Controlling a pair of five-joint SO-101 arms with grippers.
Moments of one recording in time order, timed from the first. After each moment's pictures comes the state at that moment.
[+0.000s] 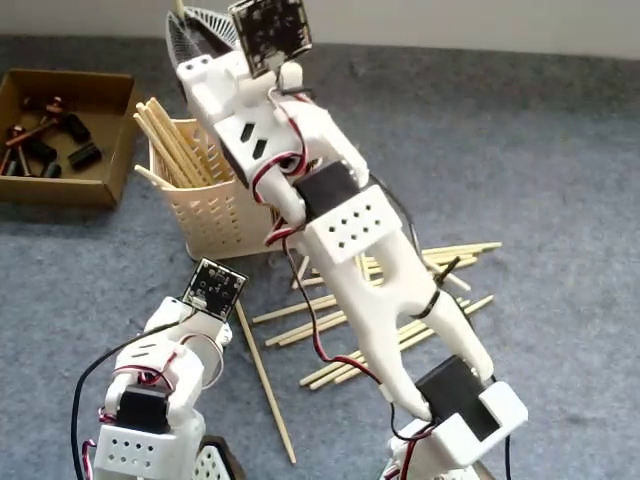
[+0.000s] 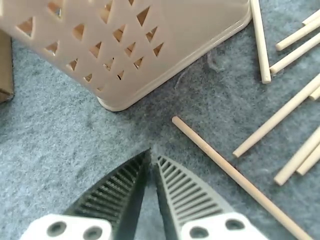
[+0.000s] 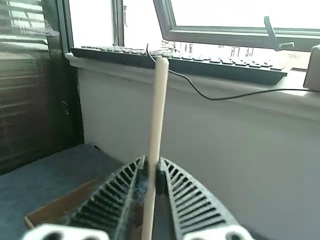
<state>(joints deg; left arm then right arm) 2.9 -103.9 96.0 63.3 -13.8 -40.6 -0.4 -8.7 12.1 2.9</state>
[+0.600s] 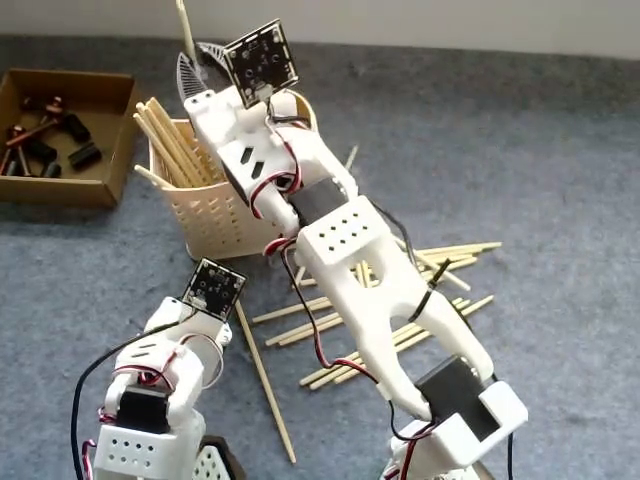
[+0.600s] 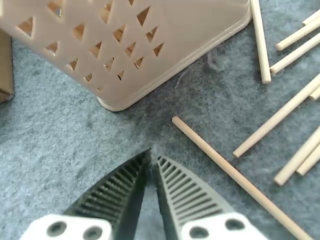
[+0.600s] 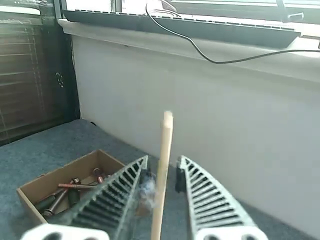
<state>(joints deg) 2.9 -103.9 96.0 63.3 -13.8 -40.6 -0.4 0.7 6.5 3.6</state>
